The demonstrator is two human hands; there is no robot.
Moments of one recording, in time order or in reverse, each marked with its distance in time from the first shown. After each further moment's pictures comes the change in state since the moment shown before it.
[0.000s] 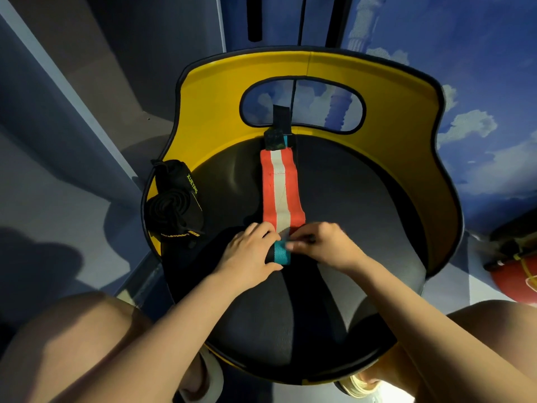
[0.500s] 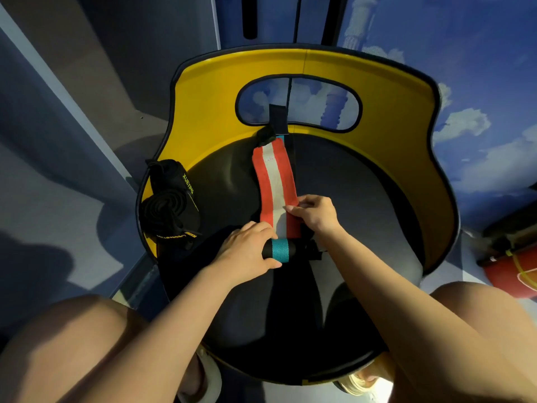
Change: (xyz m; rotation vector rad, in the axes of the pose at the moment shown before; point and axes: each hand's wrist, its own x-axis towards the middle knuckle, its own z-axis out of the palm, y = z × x) left_hand 0.008 -0.005 -0.011 -0.148 -0.108 -0.045; right_hand 0.059 0.003 0.008 0.593 0.363 0.427
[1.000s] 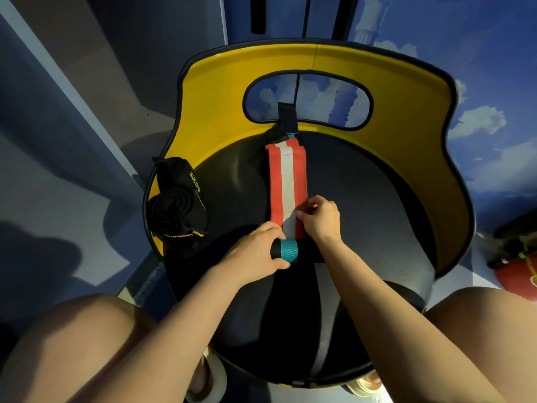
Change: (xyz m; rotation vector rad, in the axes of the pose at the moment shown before) left_hand 0.002 -0.001 0.002 -0.174 -0.075 -0.061; right_hand 0.004 0.017 0.019 -0.266 0.179 -0.112
